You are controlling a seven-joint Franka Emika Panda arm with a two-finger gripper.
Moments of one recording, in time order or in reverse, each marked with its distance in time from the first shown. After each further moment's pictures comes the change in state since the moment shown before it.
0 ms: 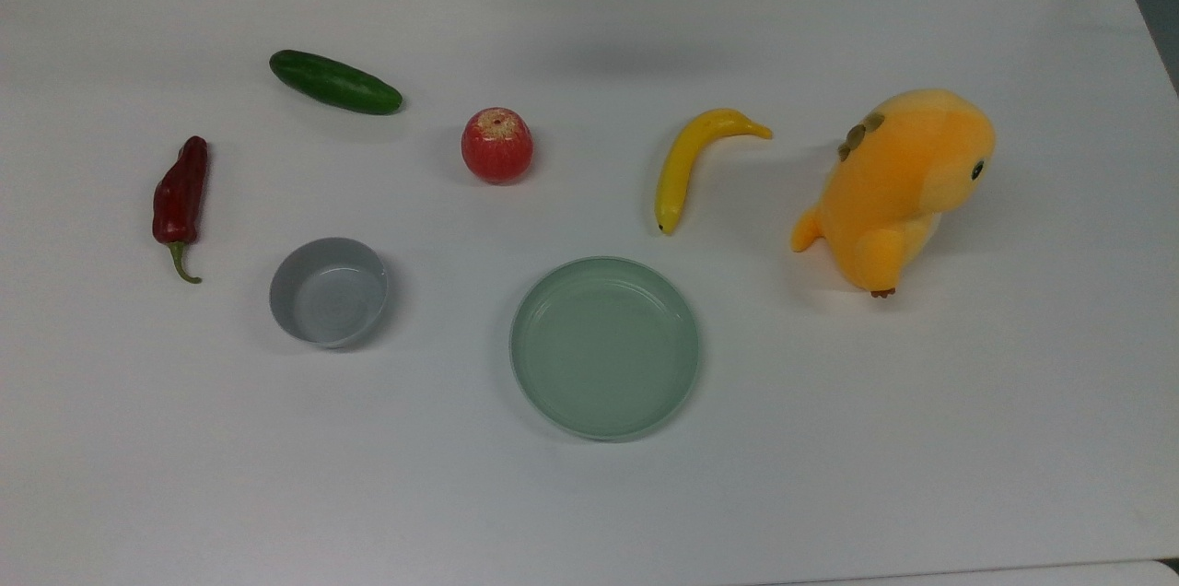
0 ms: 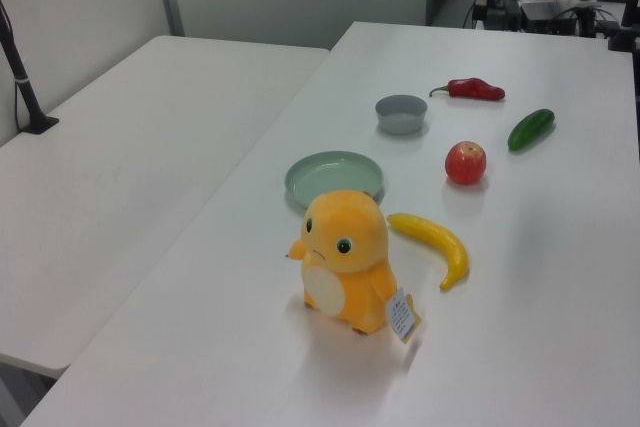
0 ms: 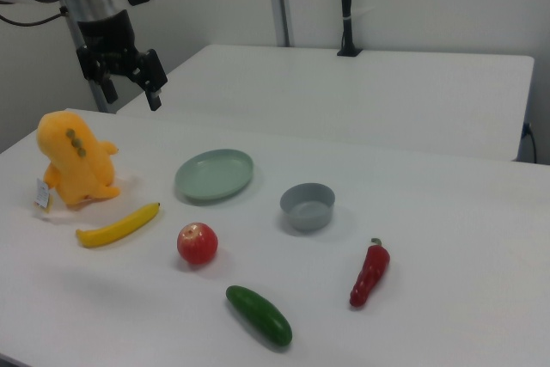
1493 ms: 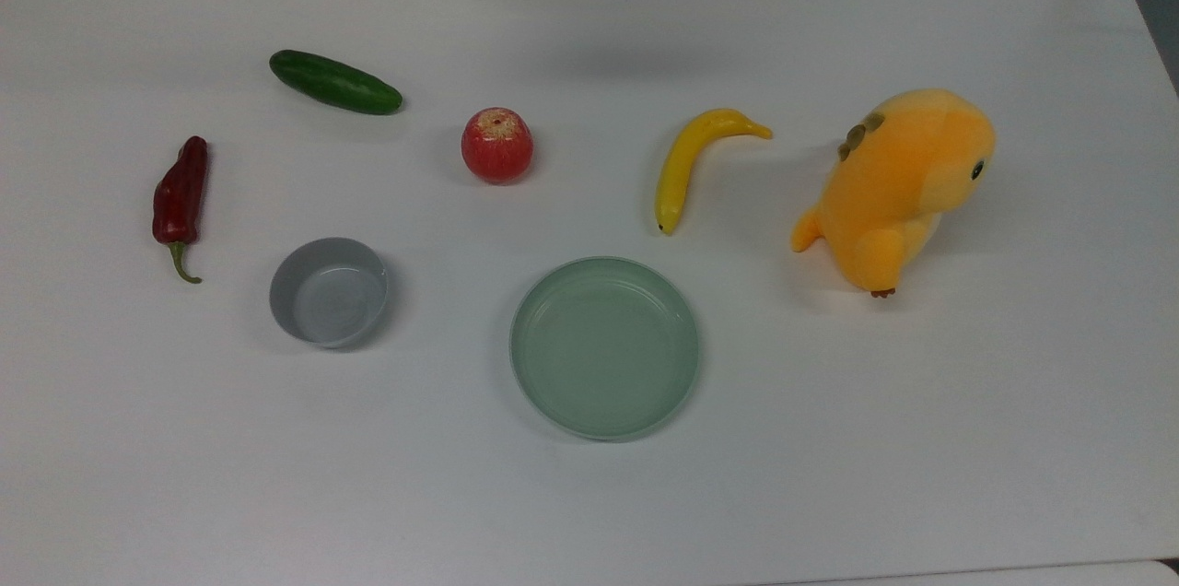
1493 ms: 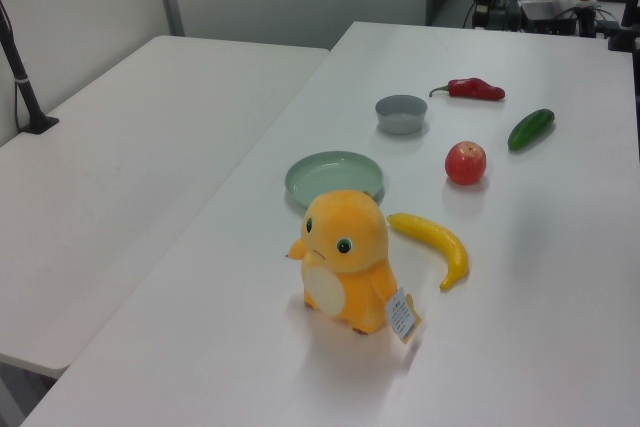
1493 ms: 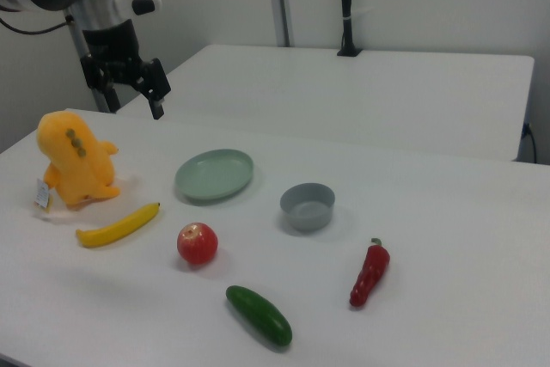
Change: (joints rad) arm -0.001 0.008 -0.002 -0.022 0.000 0.002 -0.014
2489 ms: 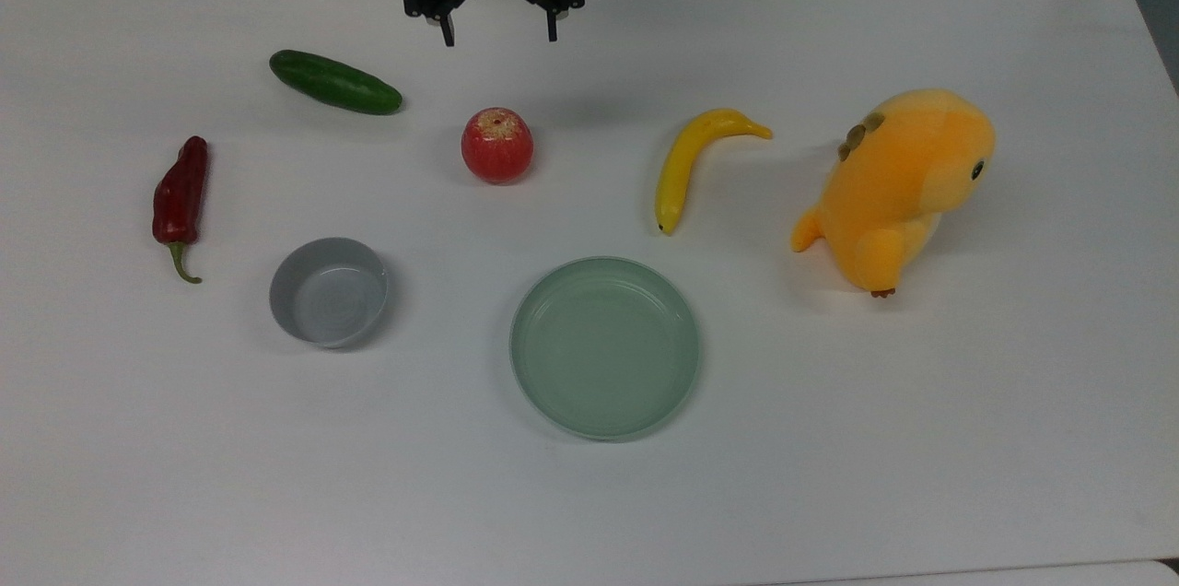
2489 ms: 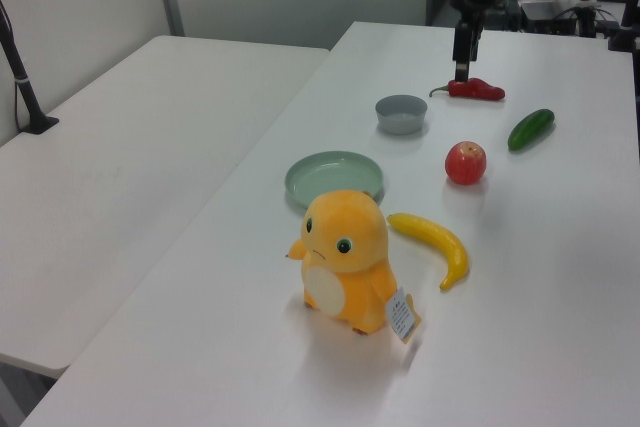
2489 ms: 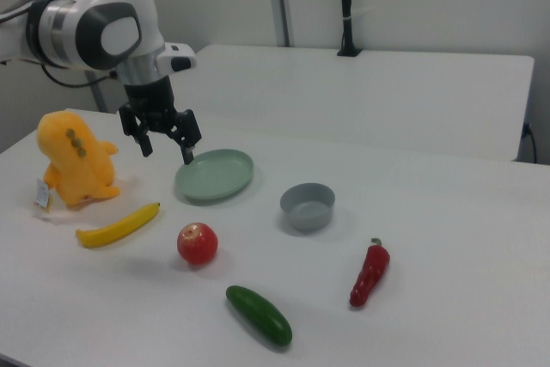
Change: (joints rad) arm -0.015 0.099 -0.003 -0.134 -0.021 0.174 -0.023
